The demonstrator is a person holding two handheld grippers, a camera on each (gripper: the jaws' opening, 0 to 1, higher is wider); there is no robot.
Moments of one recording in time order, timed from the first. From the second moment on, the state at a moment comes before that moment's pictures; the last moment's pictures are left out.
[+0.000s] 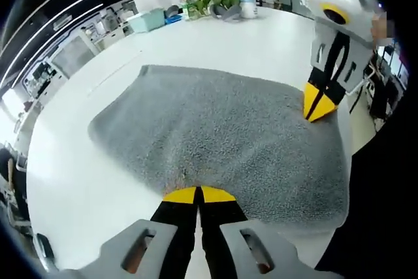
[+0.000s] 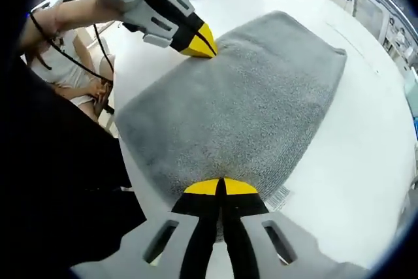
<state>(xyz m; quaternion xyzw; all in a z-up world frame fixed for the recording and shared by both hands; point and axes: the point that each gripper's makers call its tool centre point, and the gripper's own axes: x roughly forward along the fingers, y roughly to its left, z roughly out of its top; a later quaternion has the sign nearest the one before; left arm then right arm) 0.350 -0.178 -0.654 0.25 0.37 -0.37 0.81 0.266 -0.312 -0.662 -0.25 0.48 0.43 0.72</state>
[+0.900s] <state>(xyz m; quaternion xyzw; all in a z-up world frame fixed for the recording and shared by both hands) 0.364 -0.185 -0.658 0.29 0.45 -0.42 0.74 0.262 -0.302 -0.659 -0.29 0.33 0.41 0.80</state>
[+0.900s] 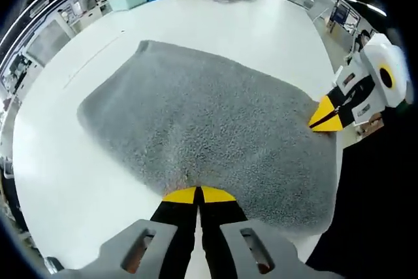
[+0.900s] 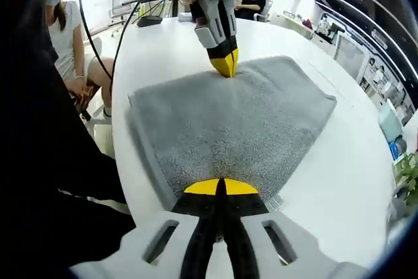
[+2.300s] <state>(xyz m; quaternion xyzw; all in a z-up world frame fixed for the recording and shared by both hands) 0.359 -0.188 -0.657 0.40 0.36 -0.48 0.69 0.227 -0.328 -0.653 -0.31 0.26 0.41 0.82</state>
